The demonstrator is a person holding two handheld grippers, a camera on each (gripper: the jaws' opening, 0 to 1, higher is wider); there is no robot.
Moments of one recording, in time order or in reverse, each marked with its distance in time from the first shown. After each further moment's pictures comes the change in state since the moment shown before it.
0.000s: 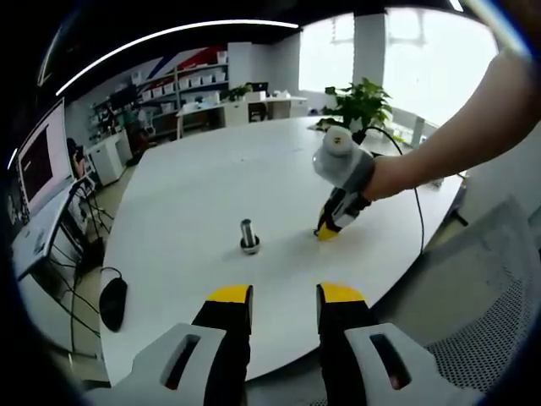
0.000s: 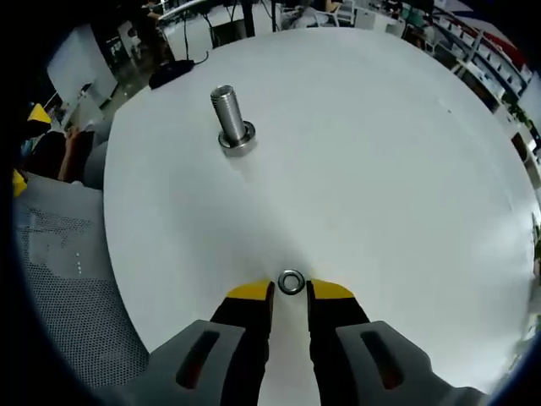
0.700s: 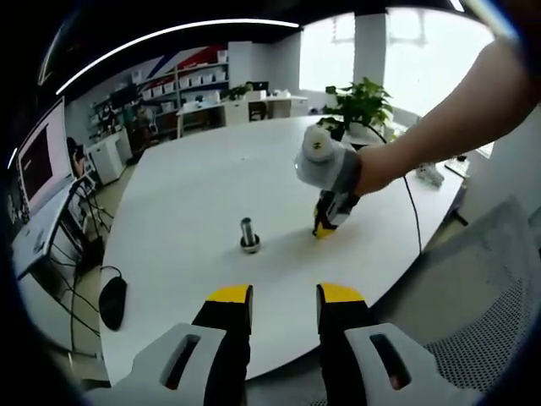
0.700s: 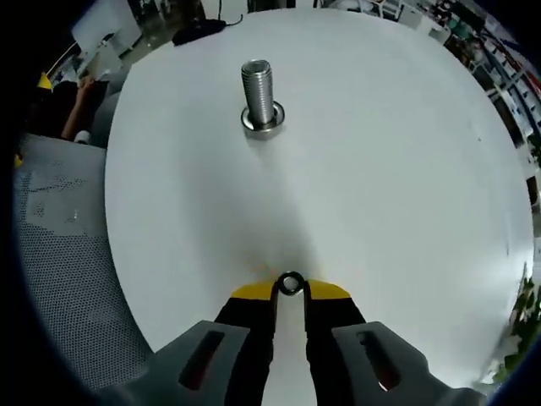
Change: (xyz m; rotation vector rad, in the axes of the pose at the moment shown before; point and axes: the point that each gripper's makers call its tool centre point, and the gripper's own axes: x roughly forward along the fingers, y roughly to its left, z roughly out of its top) left arm 0.000 0.000 -0.001 -0.001 0.008 -0.001; right arm 0.004 0.003 0.004 -0.189 0.182 0.017
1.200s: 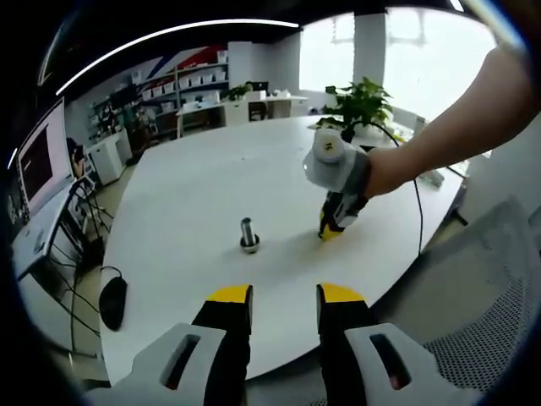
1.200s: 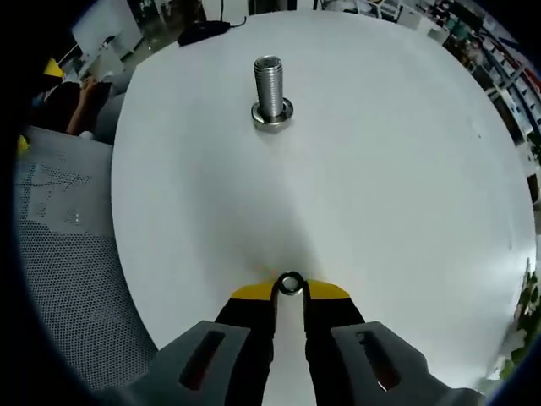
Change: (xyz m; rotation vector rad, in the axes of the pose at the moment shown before) left arm 0.000 0.000 0.000 0.002 0.001 0.001; right arm -0.006 0.015 -0.013 0.026 -0.058 0.017
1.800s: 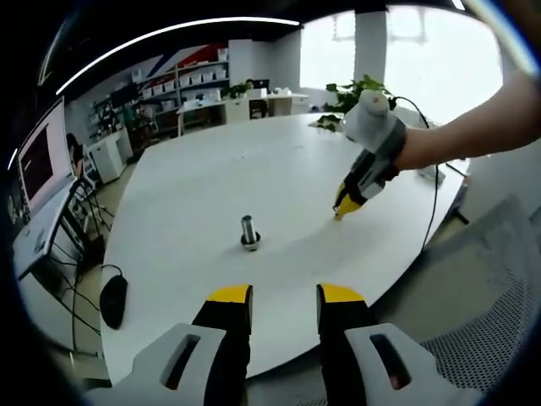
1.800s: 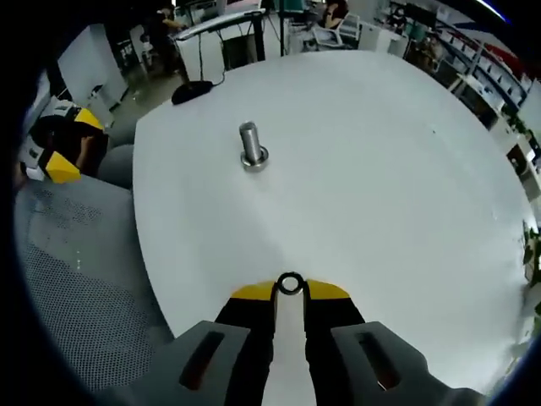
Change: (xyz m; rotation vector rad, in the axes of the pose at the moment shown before) left arm 0.000 0.000 -0.002 -0.001 0.010 0.006; right arm -0.068 -0.017 -0.004 0.148 -0.231 -0.045
